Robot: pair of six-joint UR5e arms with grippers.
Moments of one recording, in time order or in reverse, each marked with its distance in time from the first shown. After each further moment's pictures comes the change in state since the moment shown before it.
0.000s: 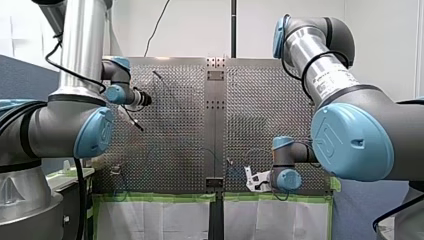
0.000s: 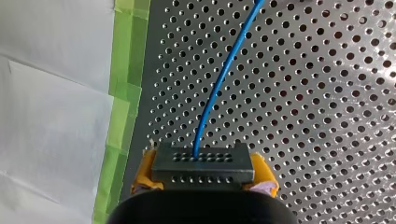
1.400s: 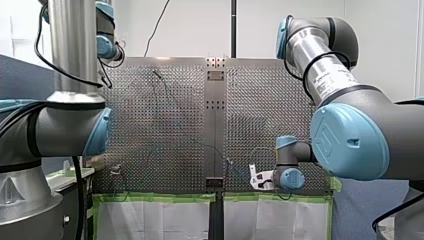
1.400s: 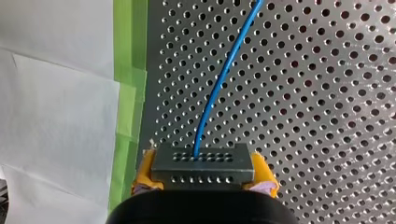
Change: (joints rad) left arm 0.125 0.351 0.120 -0.286 -0.314 0.273; right arm -0.031 0.000 -0.009 0.022 0.002 0.069
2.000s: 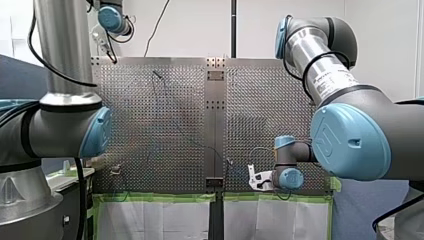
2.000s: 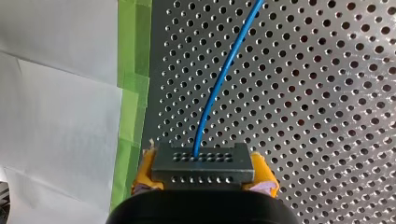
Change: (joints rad) left arm -0.126 0.083 0.145 -0.146 -0.084 0.146; right arm 0.009 0.000 -0.001 0.007 -0.001 -0.007
